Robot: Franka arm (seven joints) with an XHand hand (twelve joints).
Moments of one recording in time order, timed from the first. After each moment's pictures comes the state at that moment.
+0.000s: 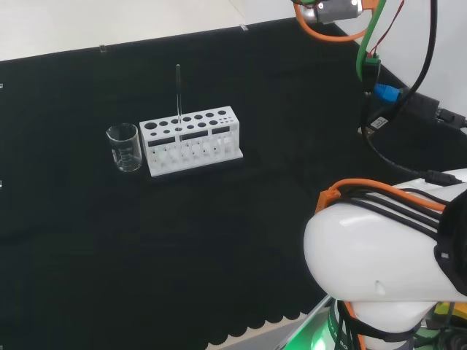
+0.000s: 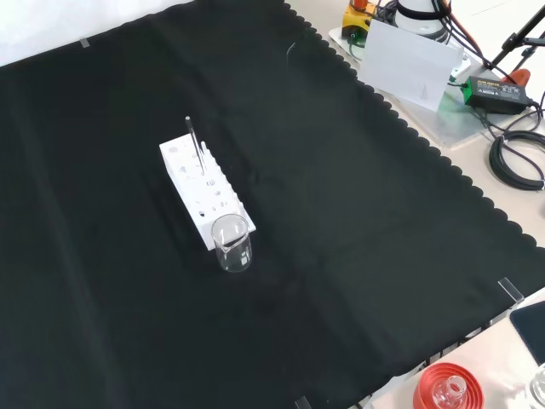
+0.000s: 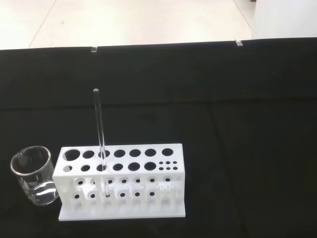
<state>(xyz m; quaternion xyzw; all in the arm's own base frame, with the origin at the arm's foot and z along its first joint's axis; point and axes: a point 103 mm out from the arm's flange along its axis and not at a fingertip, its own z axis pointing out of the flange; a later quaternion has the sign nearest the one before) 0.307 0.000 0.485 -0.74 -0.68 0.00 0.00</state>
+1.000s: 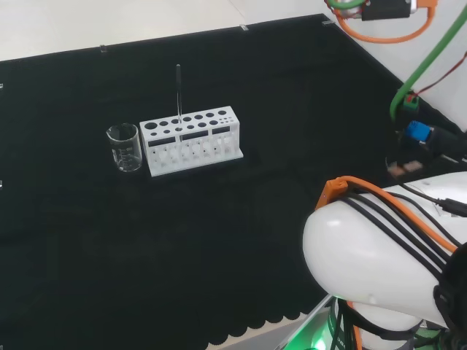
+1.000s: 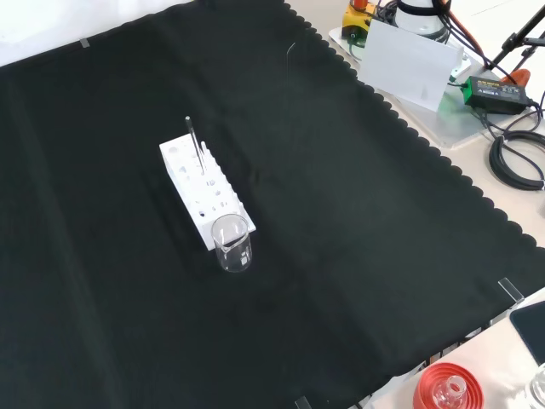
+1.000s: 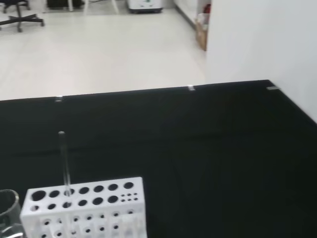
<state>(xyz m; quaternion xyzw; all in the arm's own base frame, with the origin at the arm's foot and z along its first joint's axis) 0.226 -0.020 0.529 -0.78 -0.62 -0.04 -0.06</state>
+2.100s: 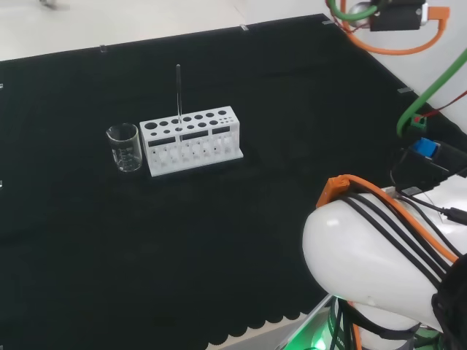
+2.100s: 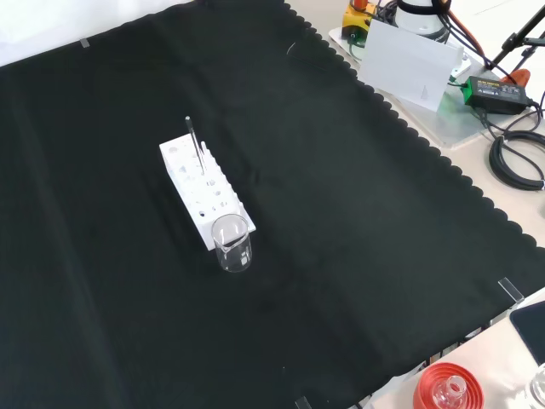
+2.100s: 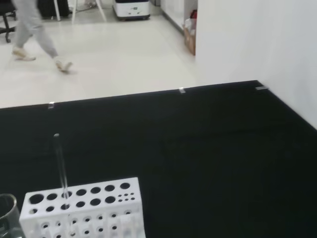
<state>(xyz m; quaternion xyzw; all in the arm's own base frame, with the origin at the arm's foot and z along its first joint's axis) 0.211 -0.015 0.530 -0.78 -0.62 -0.05 -0.06</state>
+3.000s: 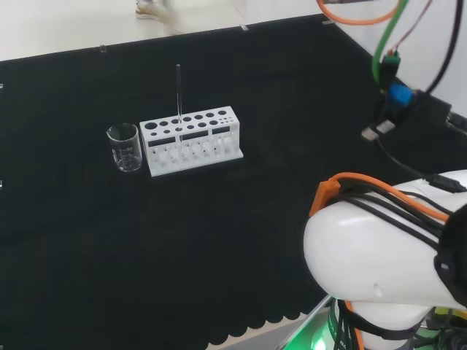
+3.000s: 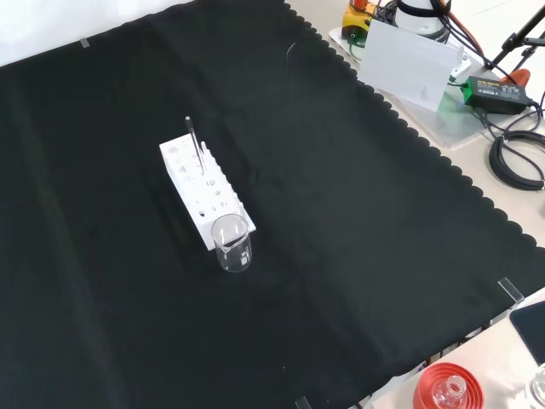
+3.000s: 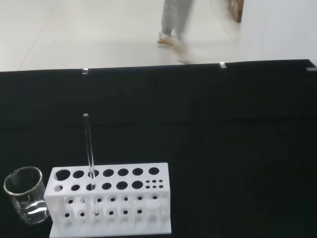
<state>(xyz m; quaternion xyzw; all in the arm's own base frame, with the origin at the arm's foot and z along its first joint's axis) 0.291 -0.011 0.520 -0.74 -0.67 -0.01 -0.02</state>
